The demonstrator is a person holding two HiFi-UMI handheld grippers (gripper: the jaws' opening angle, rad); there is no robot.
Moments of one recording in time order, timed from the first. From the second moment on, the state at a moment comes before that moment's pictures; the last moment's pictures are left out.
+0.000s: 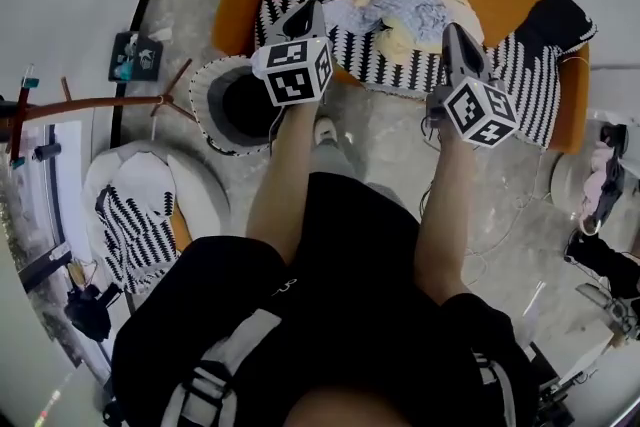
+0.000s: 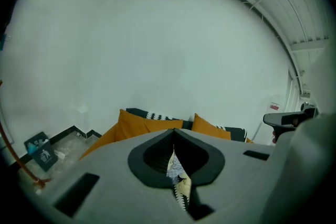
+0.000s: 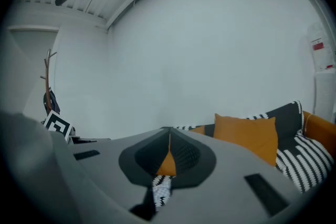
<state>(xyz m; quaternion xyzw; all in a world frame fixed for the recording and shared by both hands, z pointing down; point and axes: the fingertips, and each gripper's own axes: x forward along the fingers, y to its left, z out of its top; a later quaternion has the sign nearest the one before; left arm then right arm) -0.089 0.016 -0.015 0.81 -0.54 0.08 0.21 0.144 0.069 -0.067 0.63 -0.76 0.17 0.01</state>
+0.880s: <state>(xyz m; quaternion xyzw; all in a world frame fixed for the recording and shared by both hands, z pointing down) -0.065 0.001 0.127 0.77 -0.54 0.17 0.32 0.169 0.032 0.076 0.61 -0.73 0.30 0.09</state>
